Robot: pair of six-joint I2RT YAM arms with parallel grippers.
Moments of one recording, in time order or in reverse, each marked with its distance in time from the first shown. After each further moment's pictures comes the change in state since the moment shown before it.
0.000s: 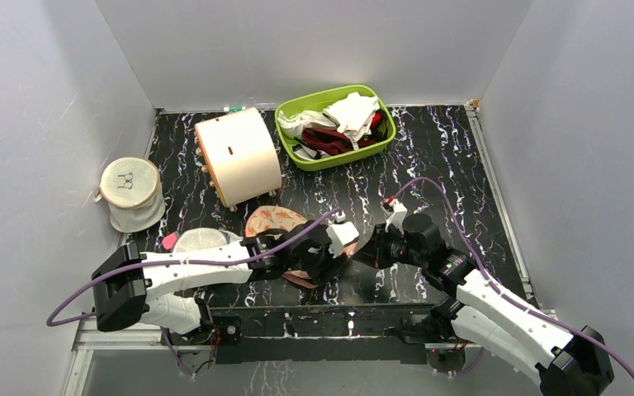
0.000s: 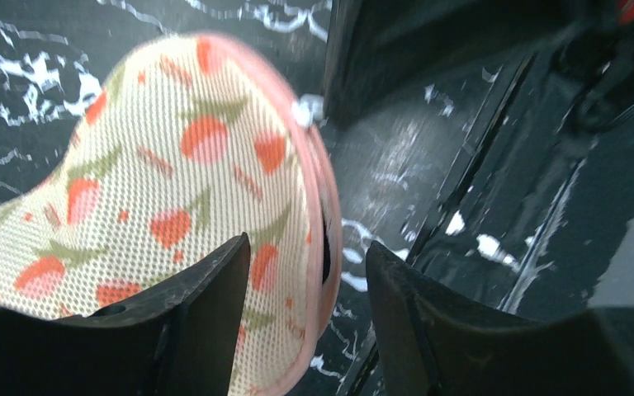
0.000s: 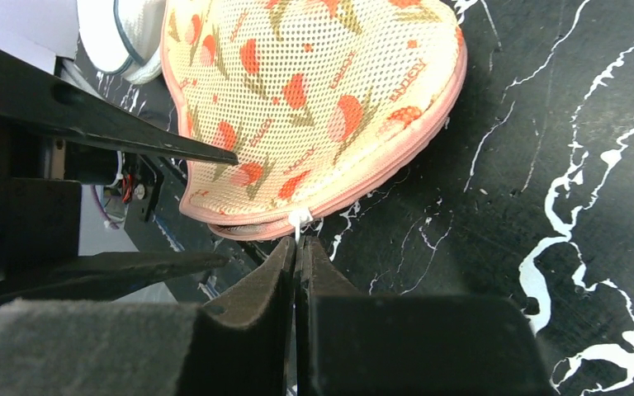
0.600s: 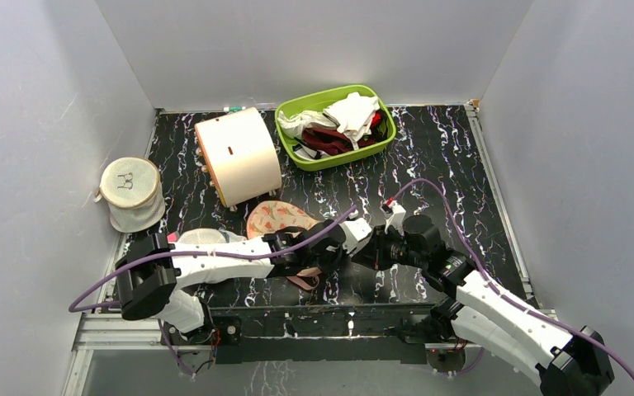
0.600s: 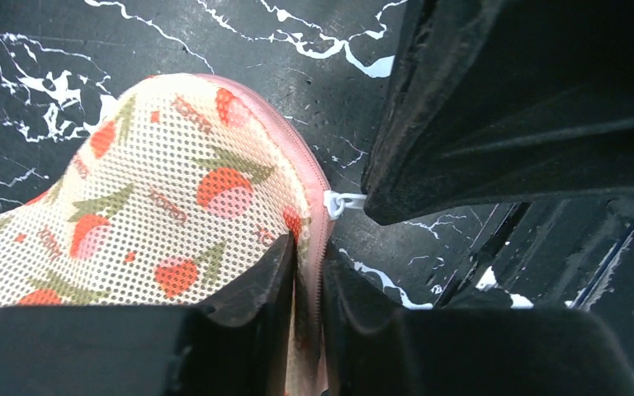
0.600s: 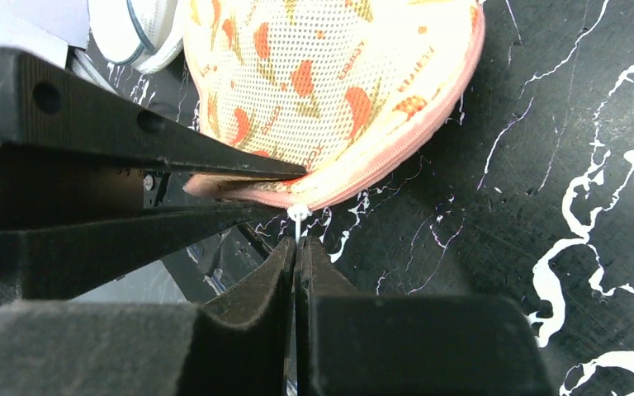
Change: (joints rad) left arm -0.005 0.163 0.110 0.030 -0.100 -0.029; right arm 0.000 -0.006 -0.021 0.029 -0.043 0.004
